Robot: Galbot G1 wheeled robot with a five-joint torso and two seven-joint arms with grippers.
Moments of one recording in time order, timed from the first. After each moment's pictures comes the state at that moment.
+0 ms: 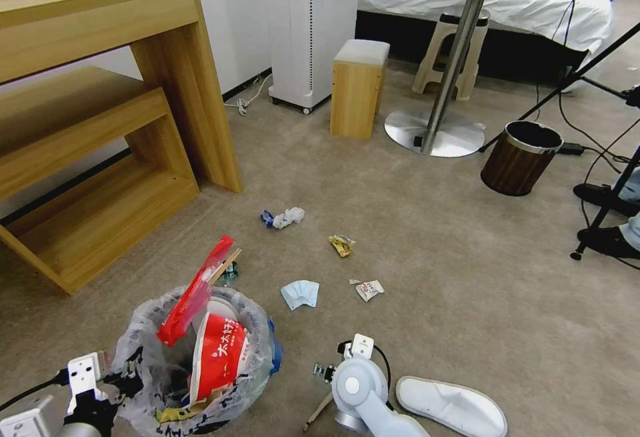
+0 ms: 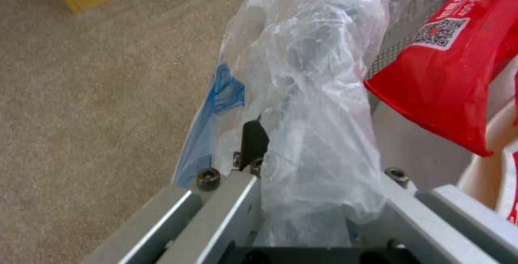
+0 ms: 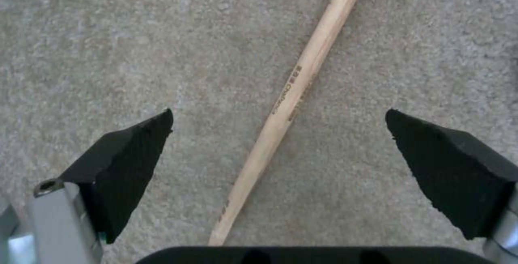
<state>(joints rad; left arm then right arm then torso) 2.06 -1.26 -0.88 -2.42 -0.74 0.43 -0.30 -1.17 1.43 -0.07 1.68 1.22 -0.55 1.15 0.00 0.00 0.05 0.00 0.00</state>
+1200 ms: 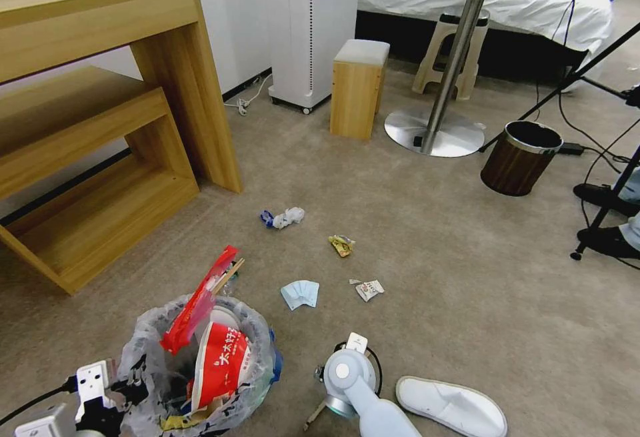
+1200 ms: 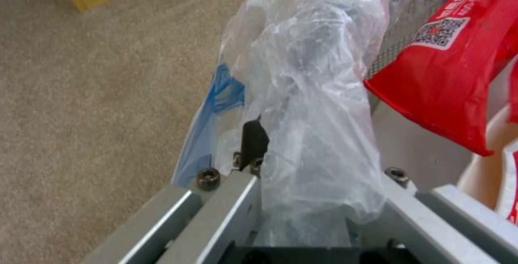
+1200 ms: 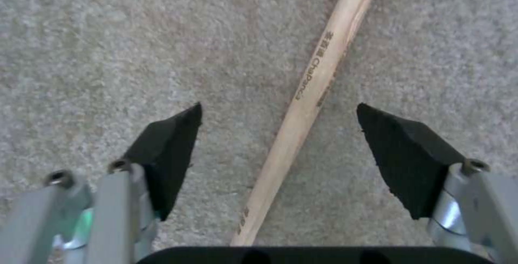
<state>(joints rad) 2.06 -1.28 -0.84 -2.40 -0.67 0.39 -0.29 -1.13 1.51 -0.05 1.53 1.26 -0.52 1.15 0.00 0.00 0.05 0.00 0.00</state>
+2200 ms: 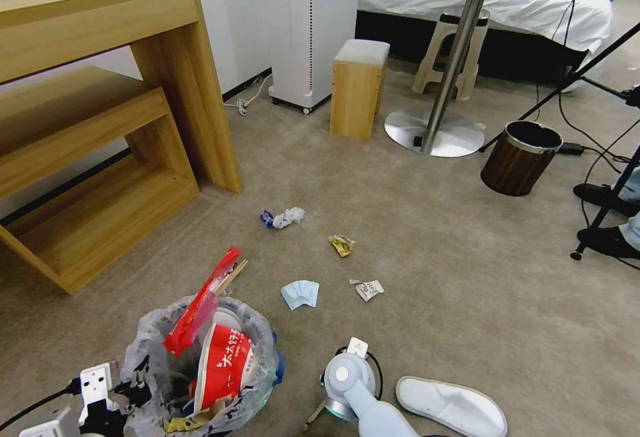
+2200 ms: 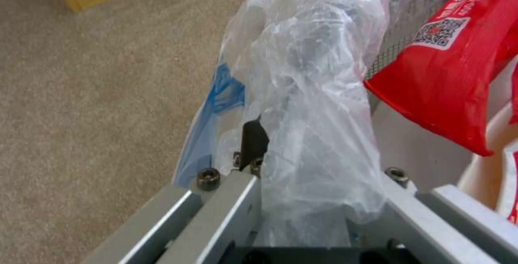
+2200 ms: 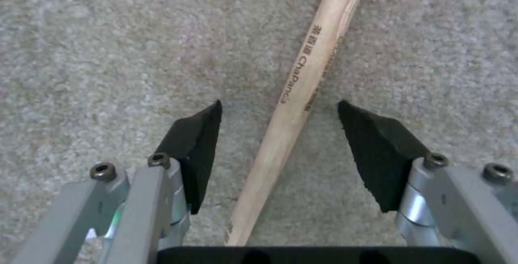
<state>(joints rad) 2.07 -1.28 -0.82 -2.40 -0.65 0.38 -0.28 -1.12 1.50 -0.05 1.48 1.25 -0.51 1.12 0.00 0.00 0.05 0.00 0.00</state>
